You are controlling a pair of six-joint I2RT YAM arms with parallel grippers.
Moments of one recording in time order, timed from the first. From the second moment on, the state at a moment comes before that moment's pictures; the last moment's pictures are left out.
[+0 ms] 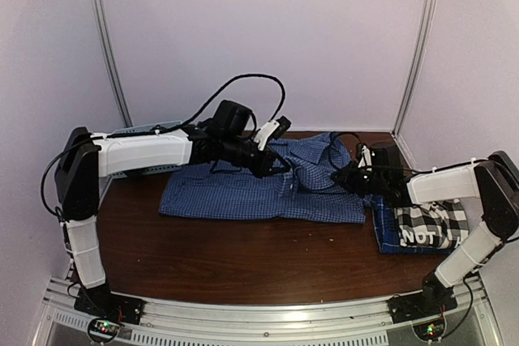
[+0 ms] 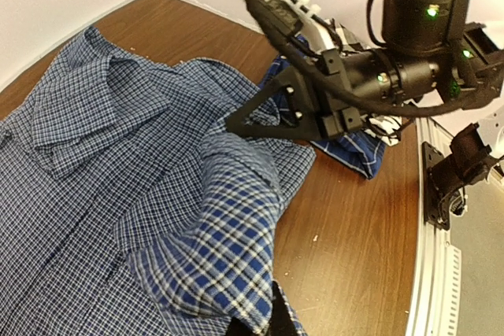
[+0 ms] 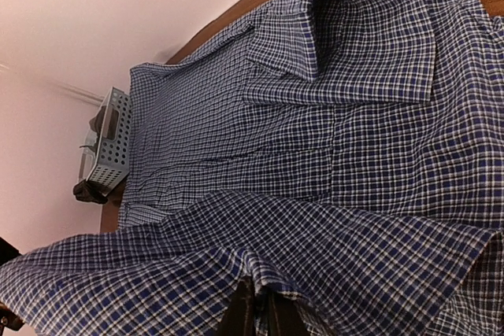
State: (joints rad) left arm -0.83 1.91 1.52 -0.17 0.49 -0.06; right arm 0.40 1.52 0.68 0.34 -0.24 0.85
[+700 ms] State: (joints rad) left arm -0.73 2.09 1.74 -0.39 0.70 -0.10; right arm 0.37 1.45 0.63 0.36 -0.33 0.72
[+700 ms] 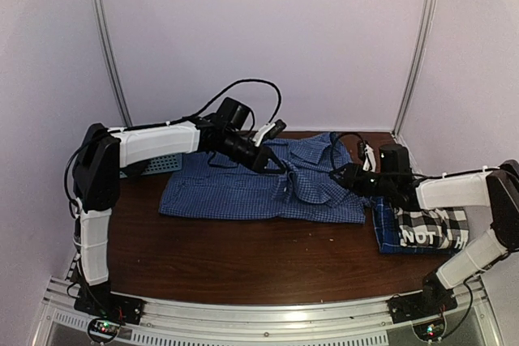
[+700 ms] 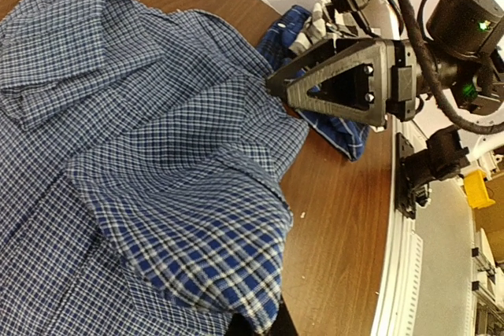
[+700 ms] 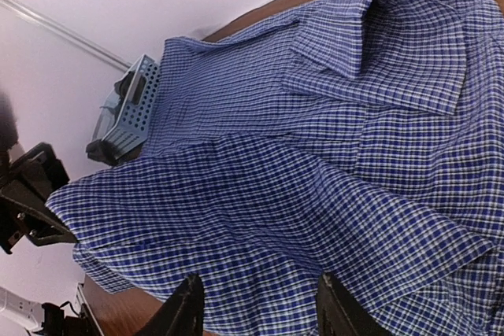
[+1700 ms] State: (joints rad) left arm -0.71 2.09 1.64 -0.50 1.02 -0.01; right arm 0.64 1.58 0.81 0.13 -0.42 0.15
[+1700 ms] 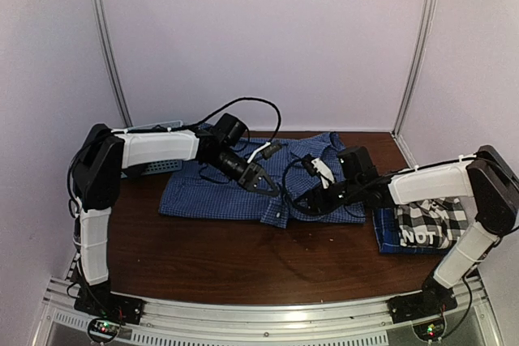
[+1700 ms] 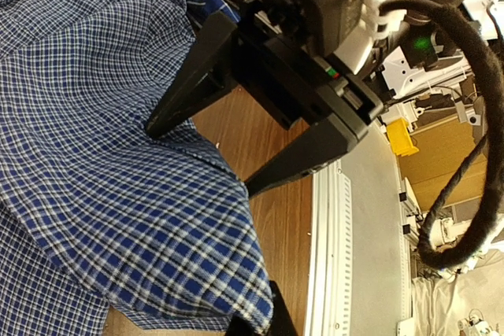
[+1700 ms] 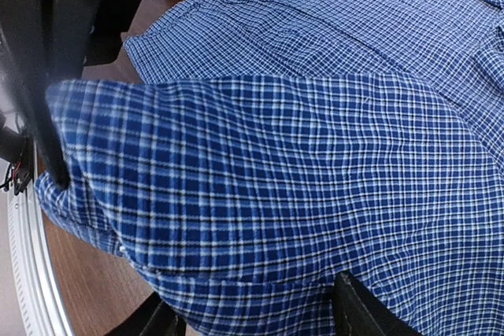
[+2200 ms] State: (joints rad) left arm -0.67 2.09 1.53 -0.39 0.97 -0.05; right arm 0.64 1.63 0.85 0.12 -0.40 0.14
